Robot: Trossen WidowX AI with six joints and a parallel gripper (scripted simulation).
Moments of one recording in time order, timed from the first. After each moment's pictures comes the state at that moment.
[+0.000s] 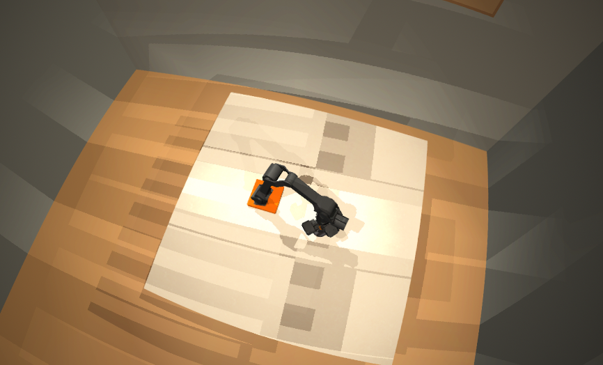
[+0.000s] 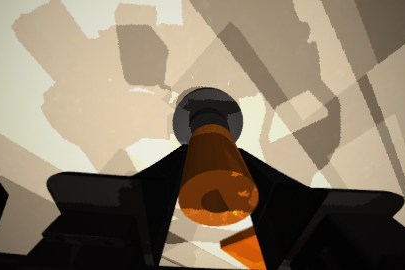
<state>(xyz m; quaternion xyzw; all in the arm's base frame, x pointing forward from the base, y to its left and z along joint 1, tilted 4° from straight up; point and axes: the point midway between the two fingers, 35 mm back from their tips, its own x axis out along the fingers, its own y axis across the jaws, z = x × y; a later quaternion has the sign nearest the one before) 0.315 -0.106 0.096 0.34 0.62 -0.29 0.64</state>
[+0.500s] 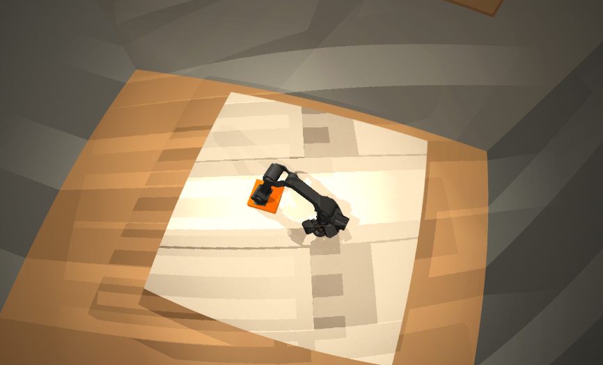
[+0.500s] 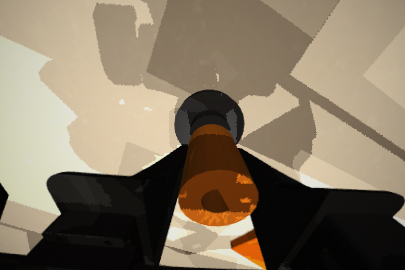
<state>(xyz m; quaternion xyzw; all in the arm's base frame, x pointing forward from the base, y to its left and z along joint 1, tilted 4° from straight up) 0.318 -0.107 0.097 0.37 0.61 -0.32 0.63</state>
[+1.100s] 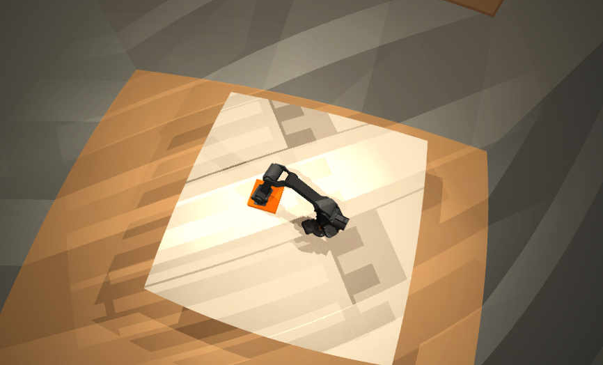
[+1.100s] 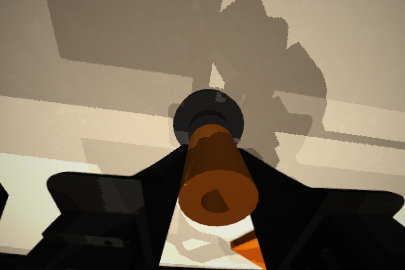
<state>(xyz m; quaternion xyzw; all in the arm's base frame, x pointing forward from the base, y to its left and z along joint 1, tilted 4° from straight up) 0.316 -0.107 0.095 0.37 0.61 -0.32 0.63</state>
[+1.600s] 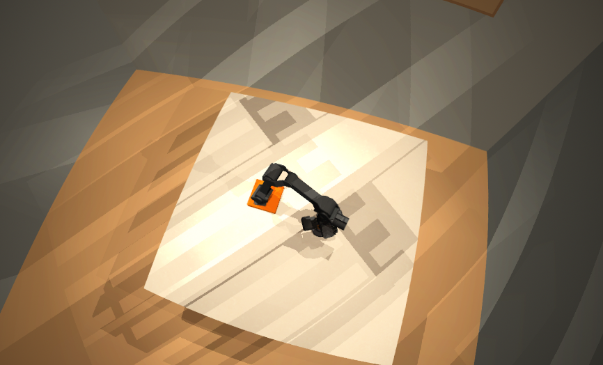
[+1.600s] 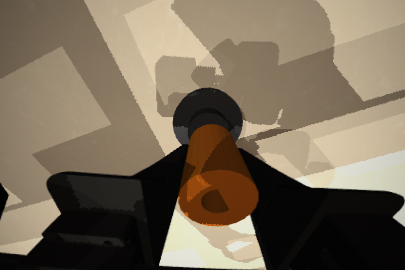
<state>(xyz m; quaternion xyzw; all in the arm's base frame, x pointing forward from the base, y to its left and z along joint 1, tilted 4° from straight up) 0.315 -0.106 0.098 0.43 0.57 -0.38 0.59</state>
